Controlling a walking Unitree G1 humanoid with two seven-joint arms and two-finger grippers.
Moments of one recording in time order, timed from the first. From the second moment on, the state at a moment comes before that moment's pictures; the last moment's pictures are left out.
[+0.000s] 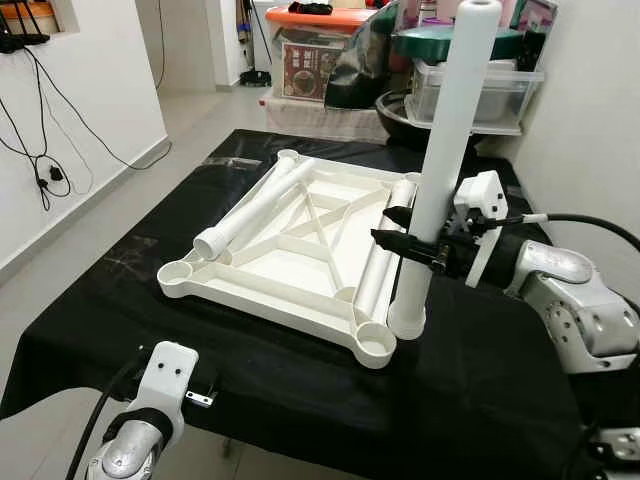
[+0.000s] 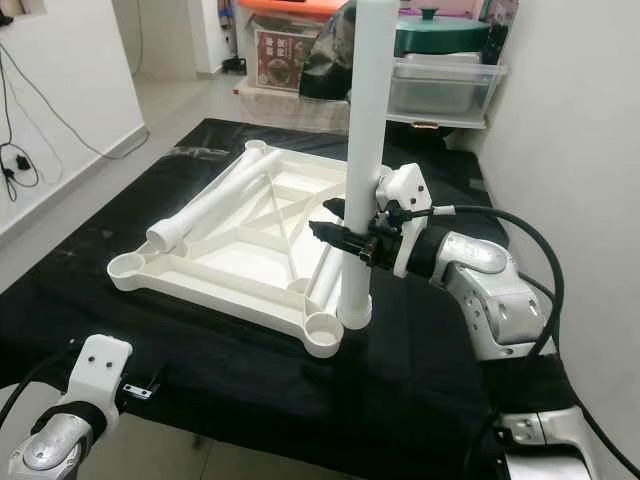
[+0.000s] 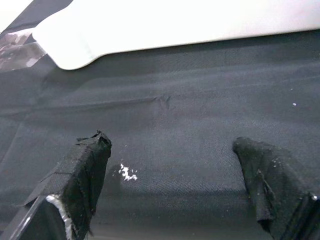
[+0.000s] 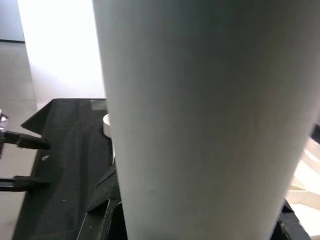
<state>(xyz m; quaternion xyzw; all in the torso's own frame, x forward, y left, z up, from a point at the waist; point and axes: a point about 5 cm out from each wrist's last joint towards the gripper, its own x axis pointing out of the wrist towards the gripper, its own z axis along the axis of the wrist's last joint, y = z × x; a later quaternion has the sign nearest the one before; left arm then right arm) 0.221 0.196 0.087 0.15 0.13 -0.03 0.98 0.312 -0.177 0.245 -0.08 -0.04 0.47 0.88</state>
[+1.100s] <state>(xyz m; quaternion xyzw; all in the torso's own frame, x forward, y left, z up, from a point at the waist) 0.230 0.196 0.088 0.15 0.11 -0.04 0.98 0.295 -0.155 0.252 -0.07 -0.08 0.52 0.85</state>
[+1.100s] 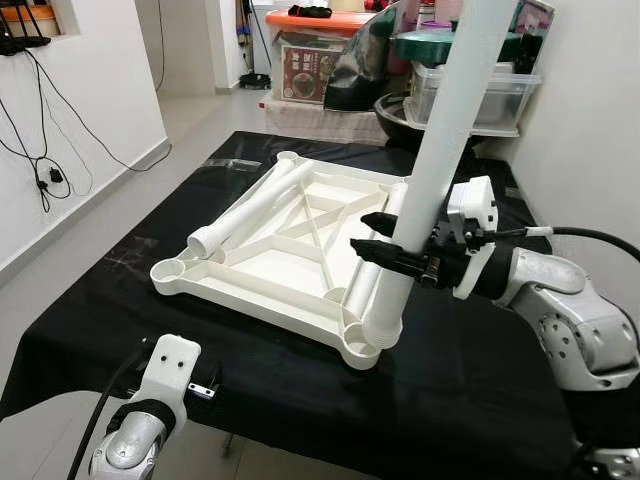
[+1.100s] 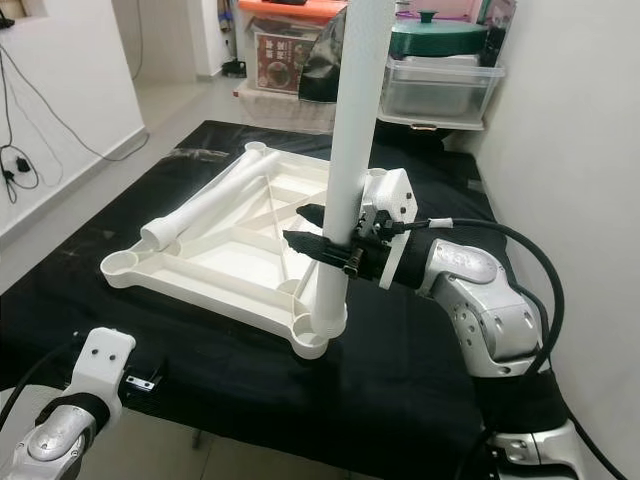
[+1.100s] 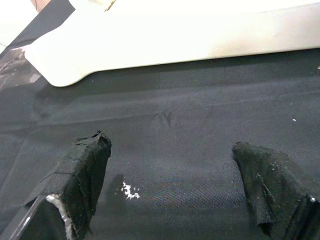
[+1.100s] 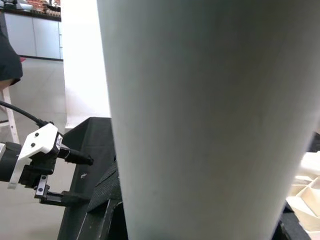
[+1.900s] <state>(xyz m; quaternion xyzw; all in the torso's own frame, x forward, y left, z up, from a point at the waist) 0.231 0.197 0.088 0.16 0.11 -0.04 0.98 0.294 -0.126 0.234 -0.10 -0.07 0.54 0.84</state>
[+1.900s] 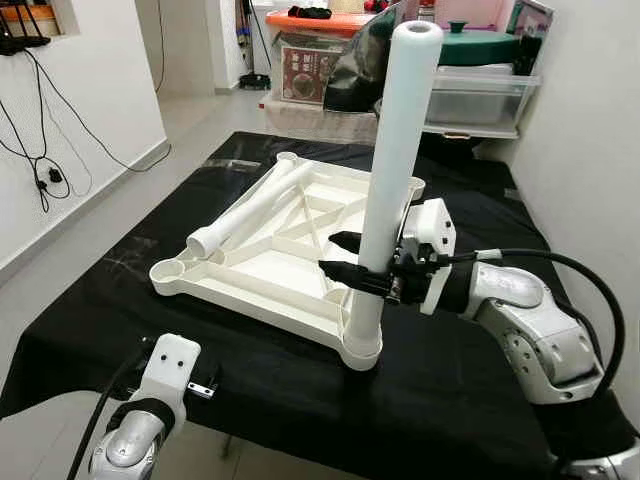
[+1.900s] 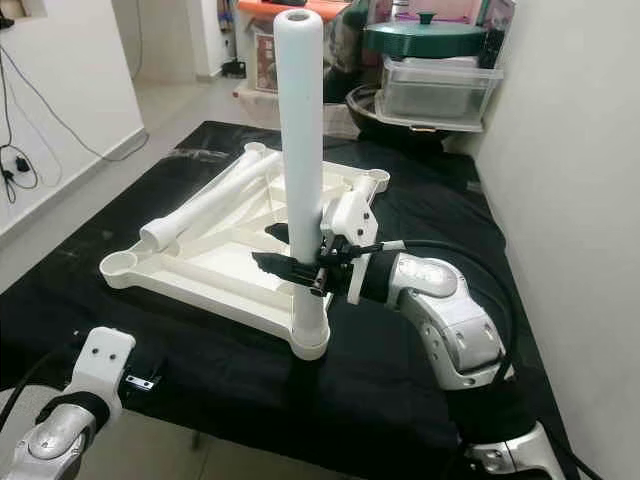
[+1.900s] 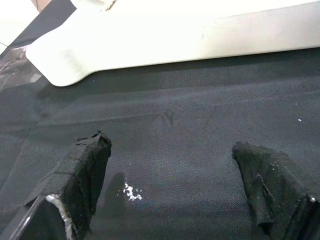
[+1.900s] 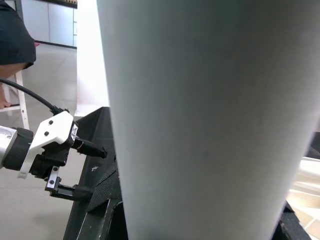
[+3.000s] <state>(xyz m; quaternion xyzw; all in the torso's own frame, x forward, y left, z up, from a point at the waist) 0.229 0.201 0.083 0.16 0.12 -0.02 0.98 0.323 -0.097 0.214 0.07 -0.02 0.33 0.94</state>
